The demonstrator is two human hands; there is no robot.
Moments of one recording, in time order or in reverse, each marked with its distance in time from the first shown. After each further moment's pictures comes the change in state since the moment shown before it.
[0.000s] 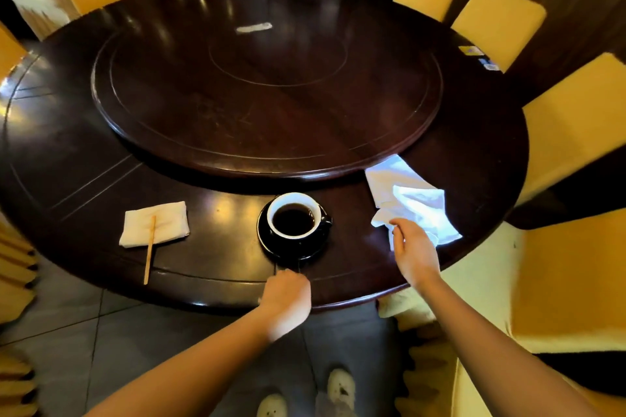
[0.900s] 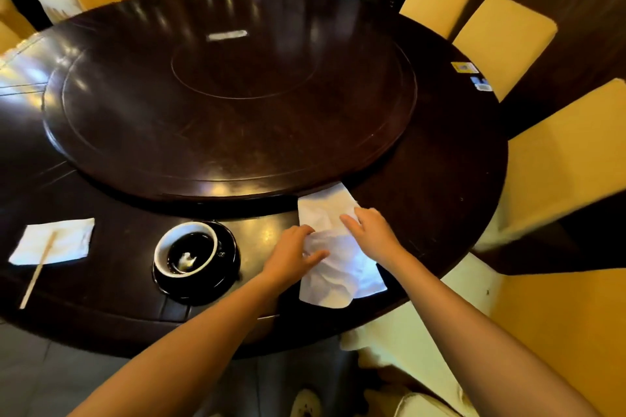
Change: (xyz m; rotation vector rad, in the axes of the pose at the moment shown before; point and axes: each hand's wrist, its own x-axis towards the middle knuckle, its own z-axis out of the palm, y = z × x) left_hand 0.162 0.152 -0.080 -0.753 0.427 -0.014; right_hand 0.156 0.078 -0.075 0.077 -0.332 -0.288
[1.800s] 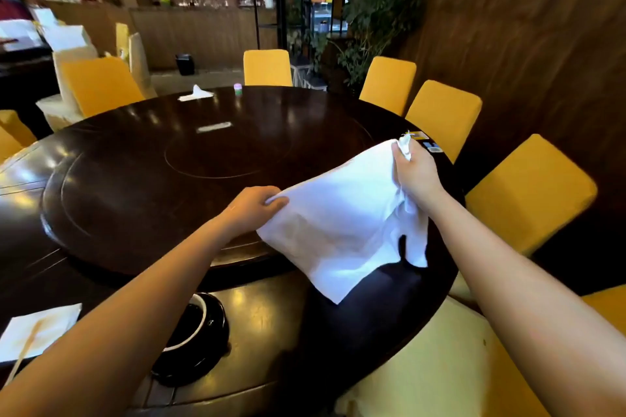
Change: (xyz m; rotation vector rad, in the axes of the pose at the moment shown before) left_hand 0.050 0.093 -0.164 0.155 0.044 0.311; right_hand 0.031 -0.055 -0.195 0.223 0.623 0.038
